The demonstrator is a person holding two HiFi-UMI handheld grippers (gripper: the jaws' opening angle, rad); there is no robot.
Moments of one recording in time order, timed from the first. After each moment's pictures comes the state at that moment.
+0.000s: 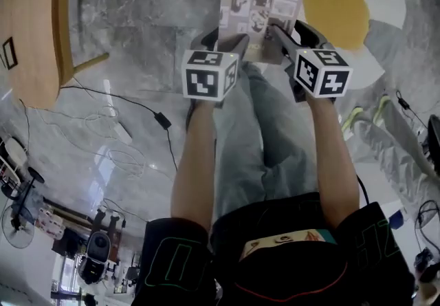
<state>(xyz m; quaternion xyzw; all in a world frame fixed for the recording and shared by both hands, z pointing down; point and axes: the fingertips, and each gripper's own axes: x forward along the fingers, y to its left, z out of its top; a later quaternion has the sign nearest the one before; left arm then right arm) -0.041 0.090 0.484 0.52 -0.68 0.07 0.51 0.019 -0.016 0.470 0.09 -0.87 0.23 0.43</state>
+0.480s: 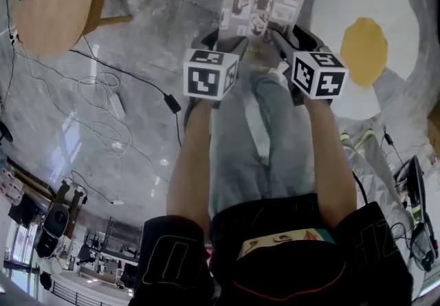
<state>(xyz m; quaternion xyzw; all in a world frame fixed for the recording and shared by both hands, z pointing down) -0.150 0.258 0.485 0.43 -0.73 0.02 0.53 -0.118 0.142 0.475 -0.03 -0.85 0.18 0.49</state>
